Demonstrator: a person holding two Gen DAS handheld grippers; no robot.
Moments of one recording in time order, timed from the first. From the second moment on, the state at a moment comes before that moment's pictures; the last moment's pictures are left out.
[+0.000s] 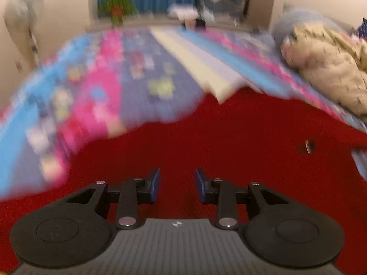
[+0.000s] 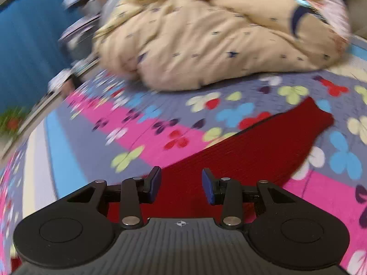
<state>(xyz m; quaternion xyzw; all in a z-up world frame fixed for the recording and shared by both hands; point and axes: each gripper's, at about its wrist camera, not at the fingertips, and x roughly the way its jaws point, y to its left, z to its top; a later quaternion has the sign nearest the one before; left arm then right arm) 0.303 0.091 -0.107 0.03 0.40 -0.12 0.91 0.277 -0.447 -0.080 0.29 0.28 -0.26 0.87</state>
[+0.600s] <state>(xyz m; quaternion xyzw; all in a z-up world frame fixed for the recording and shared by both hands) 0.075 0.084 -0.120 -0.01 0.50 -0.06 0.87 0.090 -0.365 -0.111 0.19 0.50 0.00 0.85</state>
